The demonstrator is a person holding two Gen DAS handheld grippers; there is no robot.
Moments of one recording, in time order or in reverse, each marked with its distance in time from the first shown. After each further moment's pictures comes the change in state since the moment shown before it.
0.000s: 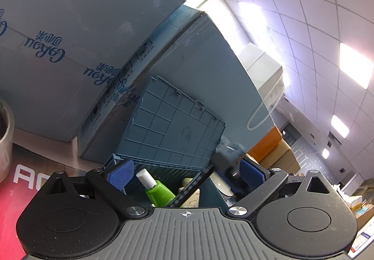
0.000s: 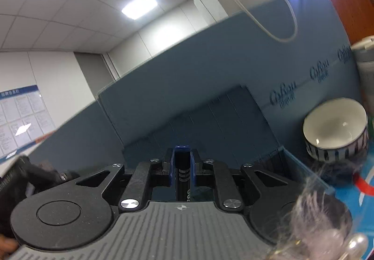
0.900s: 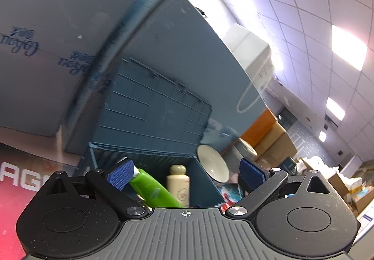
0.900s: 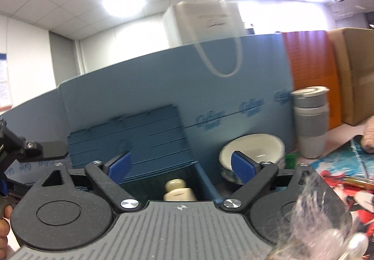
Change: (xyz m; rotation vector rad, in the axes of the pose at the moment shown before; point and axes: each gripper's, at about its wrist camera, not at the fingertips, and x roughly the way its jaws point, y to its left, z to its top) left arm 0.019 -0.022 -0.011 0.067 0.062 -0.037; right arm -0.070 -0.034 0.009 -0.197 -0.099 -0.271
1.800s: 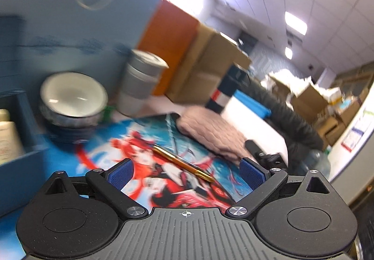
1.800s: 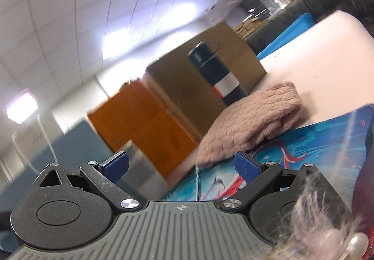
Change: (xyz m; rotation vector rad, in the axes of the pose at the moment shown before) left arm 0.149 -0.187 -0.109 0.291 0.337 -0.159; right arm -0.128 -0.238 -0.031 0.529 -0.387 -0.380
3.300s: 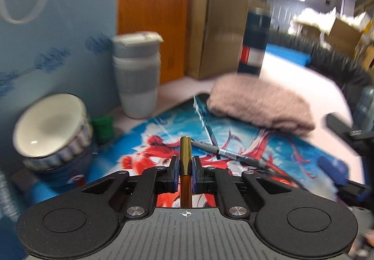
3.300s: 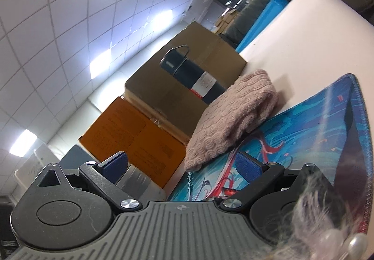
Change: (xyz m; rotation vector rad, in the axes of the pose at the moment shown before) left arm 0.082 -0.023 -0.002 0.312 0.077 0.268; right arm -0.006 -0.022 0.001 0.101 0.049 -0.001
